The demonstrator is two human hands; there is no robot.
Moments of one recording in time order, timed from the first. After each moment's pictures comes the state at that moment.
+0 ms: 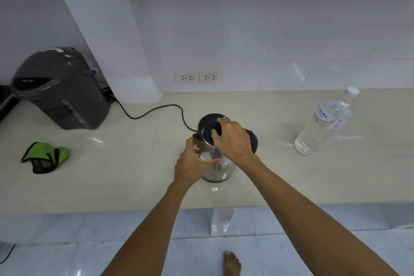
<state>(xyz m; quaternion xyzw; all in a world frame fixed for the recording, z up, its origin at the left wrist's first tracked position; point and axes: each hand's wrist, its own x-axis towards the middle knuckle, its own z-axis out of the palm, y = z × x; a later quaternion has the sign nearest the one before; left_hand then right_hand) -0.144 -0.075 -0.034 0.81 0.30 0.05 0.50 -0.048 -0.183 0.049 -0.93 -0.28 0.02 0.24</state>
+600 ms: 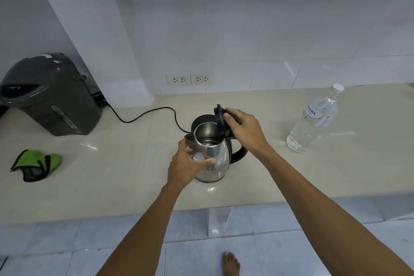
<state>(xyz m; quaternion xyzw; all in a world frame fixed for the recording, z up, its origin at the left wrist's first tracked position) -0.144 -0.078 -0.036 0.80 0.31 0.07 0.50 -0.014 -0.236 0.062 -0.83 -0.20 0.11 0.51</state>
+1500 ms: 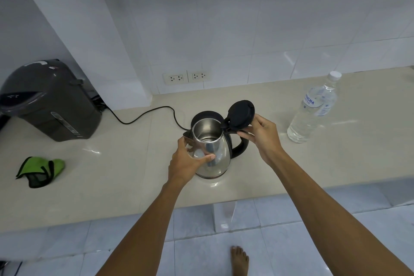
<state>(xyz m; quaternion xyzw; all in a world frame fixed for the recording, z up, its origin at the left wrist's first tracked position) -0.148 -0.079 -0.029 0.81 0.30 0.06 0.50 -0.013 -0.276 0.027 -0.64 -0.04 0.18 0.74</state>
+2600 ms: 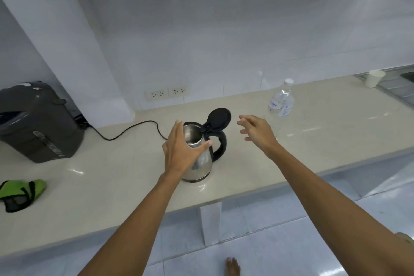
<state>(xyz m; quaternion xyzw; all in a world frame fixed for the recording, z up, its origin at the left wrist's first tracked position) -0.148 -0.127 0.045 0.89 0.20 0.14 0.39 -0.028 -0.343 0.065 -0.82 -0.08 0.09 0.55</state>
